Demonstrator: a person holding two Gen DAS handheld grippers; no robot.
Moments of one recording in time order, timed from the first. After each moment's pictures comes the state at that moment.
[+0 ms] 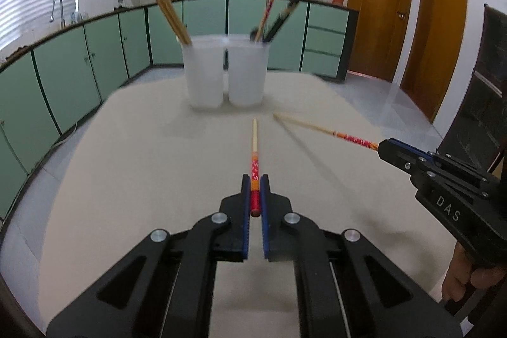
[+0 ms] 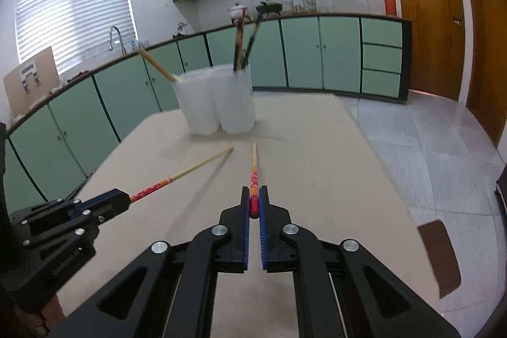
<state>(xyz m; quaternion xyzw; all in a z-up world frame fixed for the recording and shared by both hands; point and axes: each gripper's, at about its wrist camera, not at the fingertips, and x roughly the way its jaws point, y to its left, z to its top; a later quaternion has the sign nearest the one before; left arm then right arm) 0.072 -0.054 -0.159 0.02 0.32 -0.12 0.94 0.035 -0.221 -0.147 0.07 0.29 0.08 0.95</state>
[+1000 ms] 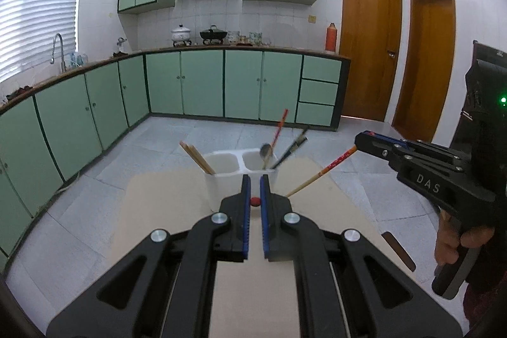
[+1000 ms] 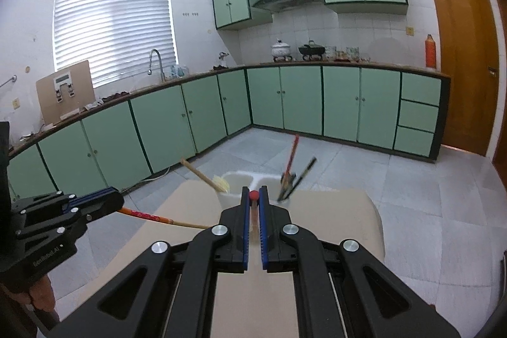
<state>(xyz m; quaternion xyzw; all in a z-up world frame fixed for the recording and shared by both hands) 0.111 -0.024 -0.004 0.01 0.24 -0.13 0.96 0.107 -0.205 0.010 0.03 0.22 0.16 0.96</state>
